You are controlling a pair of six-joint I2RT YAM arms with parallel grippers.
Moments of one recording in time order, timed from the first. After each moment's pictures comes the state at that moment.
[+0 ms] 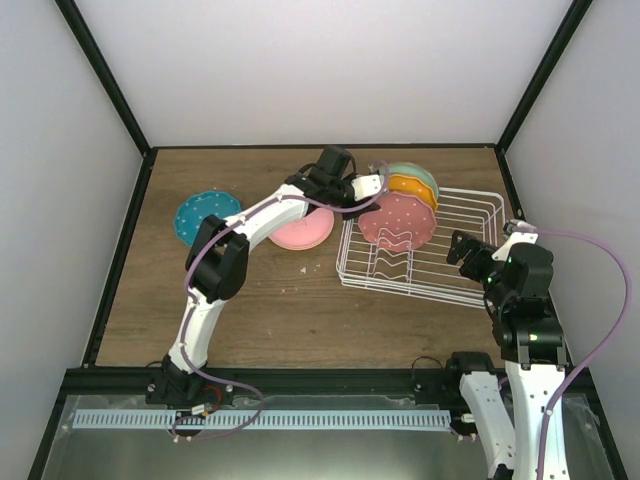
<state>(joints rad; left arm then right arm) -0.67 2.22 1.90 -0.38 0.49 0.62 -0.03 0.51 0.87 -0.78 -0.05 0.42</state>
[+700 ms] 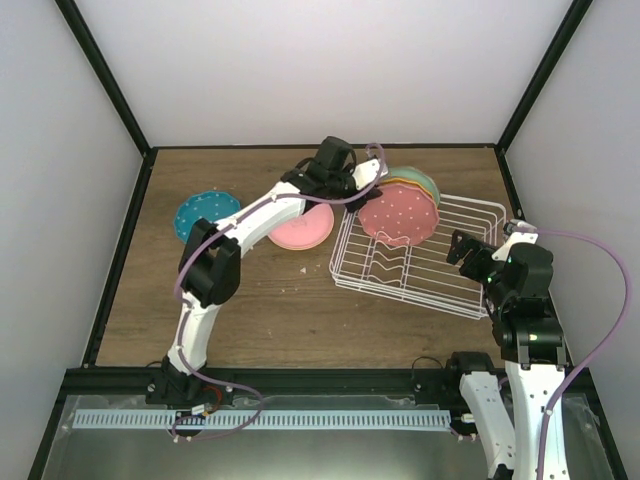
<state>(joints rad) -0.68 2.16 1.91 -0.36 0.43 0.43 -0.03 0.51 0.87 -0.78 -0.05 0.42</state>
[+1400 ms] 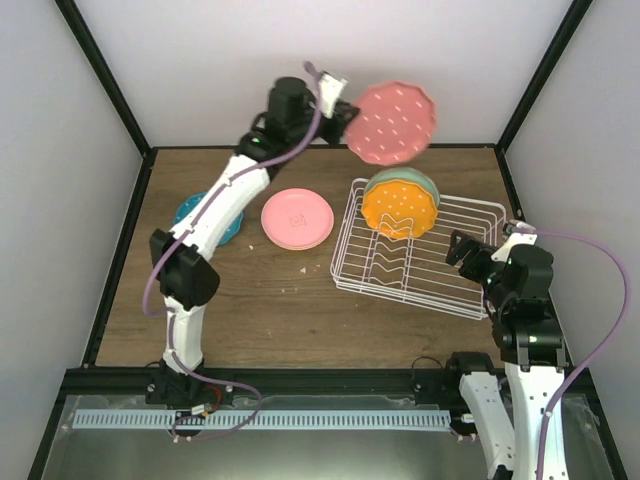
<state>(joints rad) -0.58 2.04 2.18 -0.33 0.31 0.00 -0.03 0.50 0.87 -0.77 -0.07 0.42</state>
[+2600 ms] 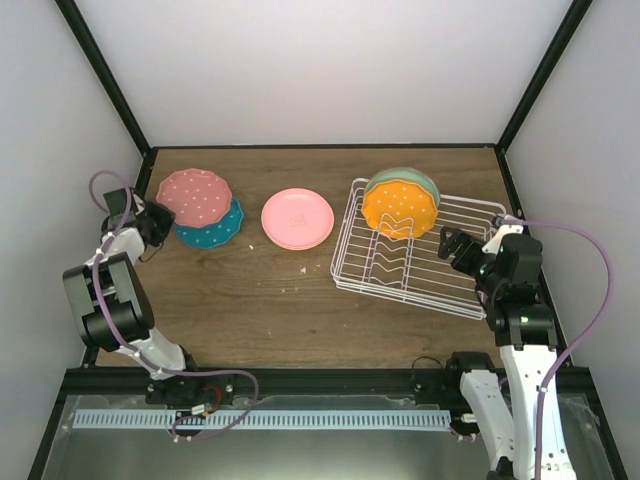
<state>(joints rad) 0.38 1.61 0.97 -0.14 0.39 -0.79 -0.03 0.58 0.80 -0.67 -0.16 0.45</state>
